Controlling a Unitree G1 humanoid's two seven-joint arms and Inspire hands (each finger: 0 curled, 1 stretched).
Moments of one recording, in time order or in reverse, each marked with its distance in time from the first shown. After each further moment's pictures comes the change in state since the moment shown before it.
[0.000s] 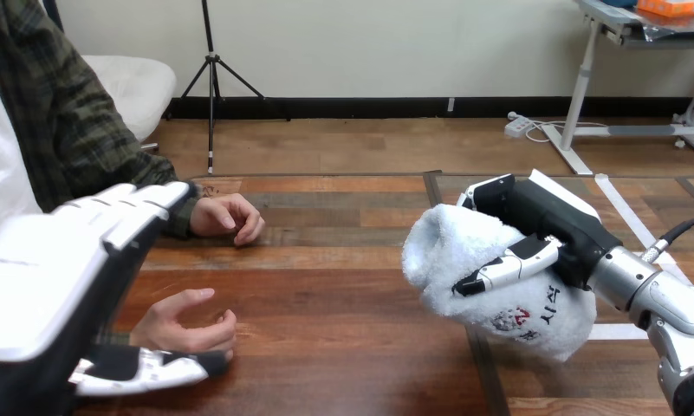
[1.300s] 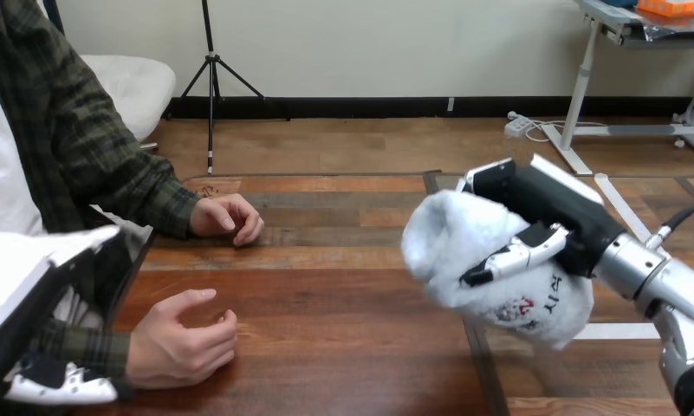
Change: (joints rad) left arm -0.013 0.236 0.068 0.184 -0.045 0.096 -0.141; right arm 0.001 0.001 -0.032 -0.076 0.103 0.040 0.140
